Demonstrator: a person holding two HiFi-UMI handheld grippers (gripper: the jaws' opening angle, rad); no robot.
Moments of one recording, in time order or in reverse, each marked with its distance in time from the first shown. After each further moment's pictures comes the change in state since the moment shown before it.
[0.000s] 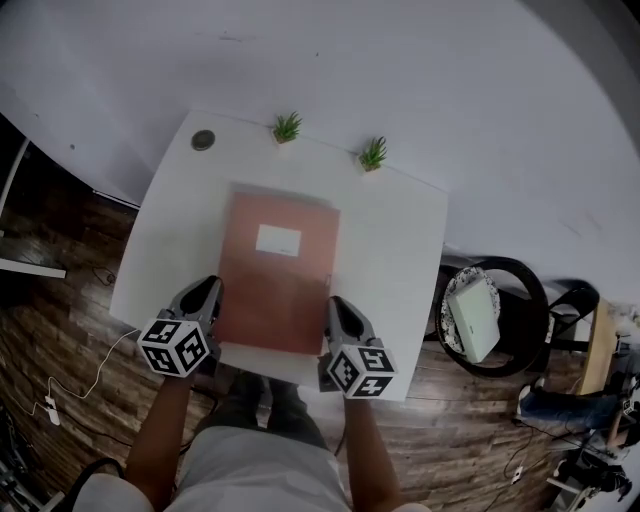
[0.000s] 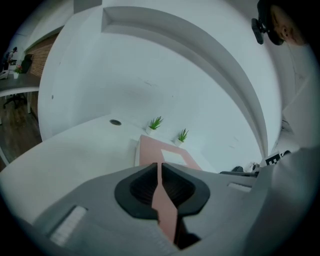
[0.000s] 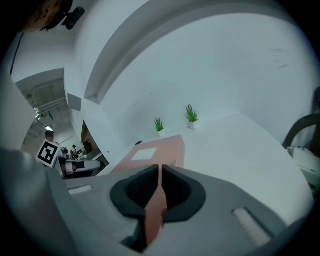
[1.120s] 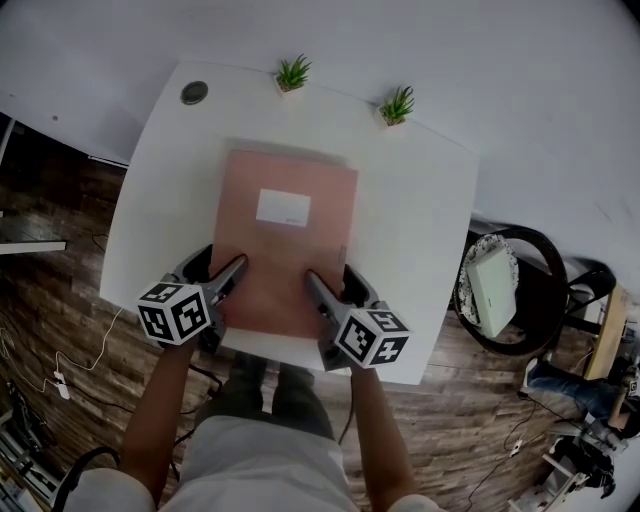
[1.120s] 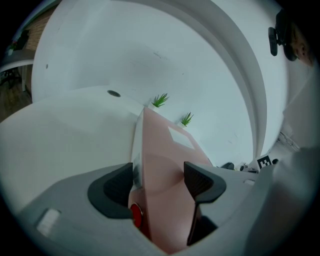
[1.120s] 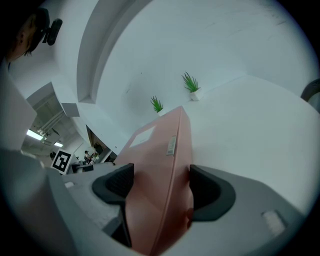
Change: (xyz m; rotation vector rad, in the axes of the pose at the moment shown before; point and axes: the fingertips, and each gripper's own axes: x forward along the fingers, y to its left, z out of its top) left arm 0.055 0.014 -0.048 -0.116 0.204 -0.071; right arm 0.055 -0.003 -0.045 0.186 0.186 0.127
